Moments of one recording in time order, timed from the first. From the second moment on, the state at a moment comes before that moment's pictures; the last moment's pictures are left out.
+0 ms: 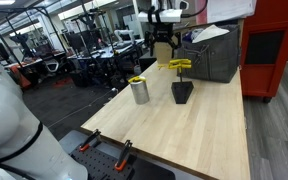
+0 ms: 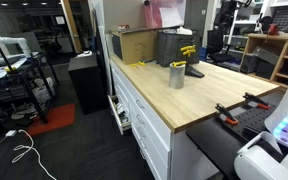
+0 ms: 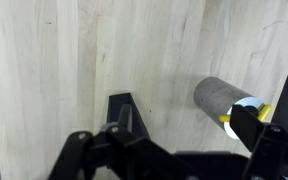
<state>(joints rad) -0.29 0.00 -0.15 -2.08 0.17 2.00 -0.65</state>
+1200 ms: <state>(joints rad) -0.21 -0.13 -0.17 -2.21 0.15 2.01 -0.56</state>
